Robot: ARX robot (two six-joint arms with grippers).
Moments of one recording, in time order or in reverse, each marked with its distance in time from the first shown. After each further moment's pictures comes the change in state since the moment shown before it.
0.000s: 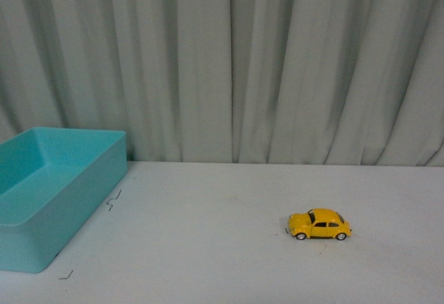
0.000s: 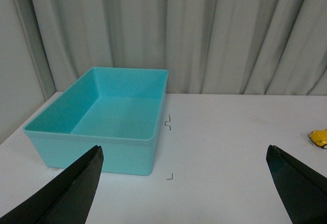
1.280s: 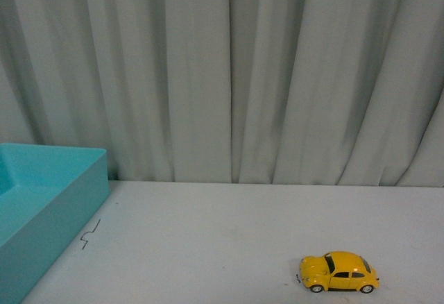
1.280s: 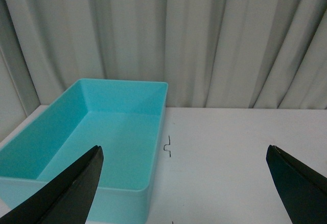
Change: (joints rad) left arm 0.000 0.000 0.000 -0.002 0.000 0.000; right arm 0.000 0.000 0.000 -0.001 0.000 0.000
